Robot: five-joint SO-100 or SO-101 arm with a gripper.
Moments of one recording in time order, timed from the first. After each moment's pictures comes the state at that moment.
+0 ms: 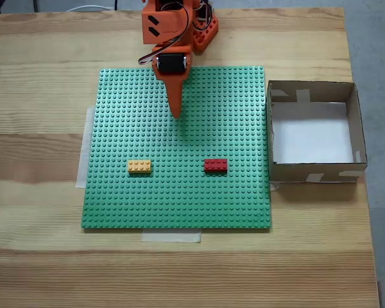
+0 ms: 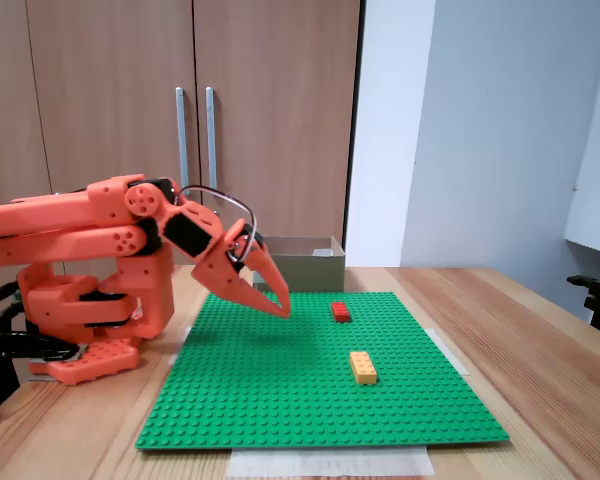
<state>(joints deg) -0.8 186.7 181.4 48.3 -1.7</state>
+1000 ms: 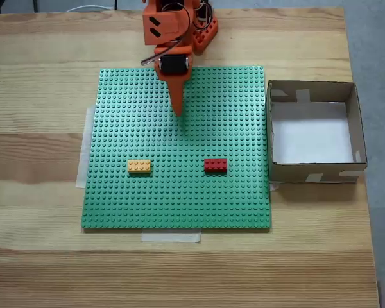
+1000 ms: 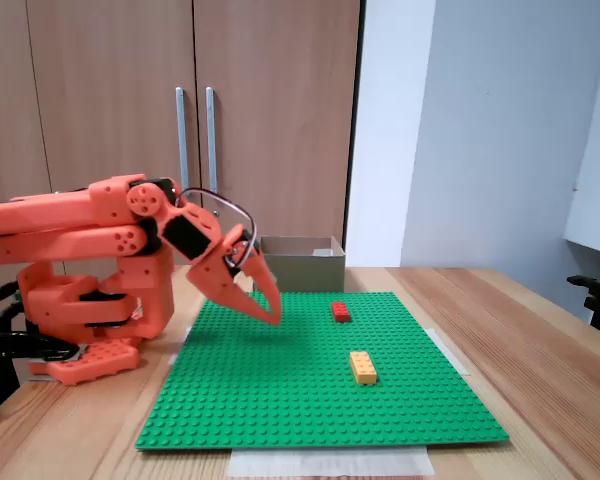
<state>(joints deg) -1.3 184.7 178.1 53.5 -2.2</state>
